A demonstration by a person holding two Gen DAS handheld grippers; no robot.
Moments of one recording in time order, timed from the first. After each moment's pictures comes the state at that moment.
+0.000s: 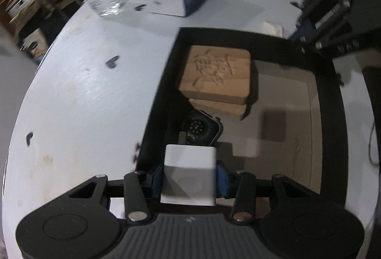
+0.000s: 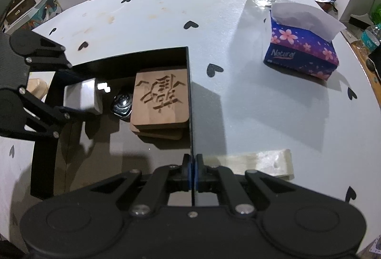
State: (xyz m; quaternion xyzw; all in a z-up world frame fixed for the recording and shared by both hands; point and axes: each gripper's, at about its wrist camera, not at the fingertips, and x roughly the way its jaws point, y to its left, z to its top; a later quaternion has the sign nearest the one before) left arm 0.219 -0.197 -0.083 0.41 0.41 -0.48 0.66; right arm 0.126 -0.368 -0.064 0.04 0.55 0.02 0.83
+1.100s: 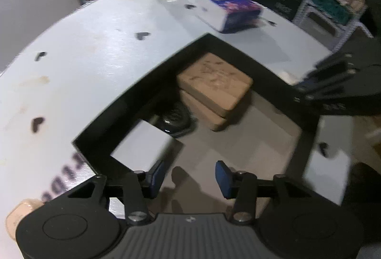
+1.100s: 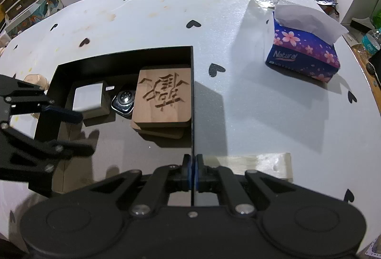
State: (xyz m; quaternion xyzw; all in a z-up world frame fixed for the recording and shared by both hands) left arm 0.184 -0.180 -0.075 0.19 0.50 -0.37 0.76; right arm 0.127 -0.364 -0.063 0.03 0.55 0.02 0.83
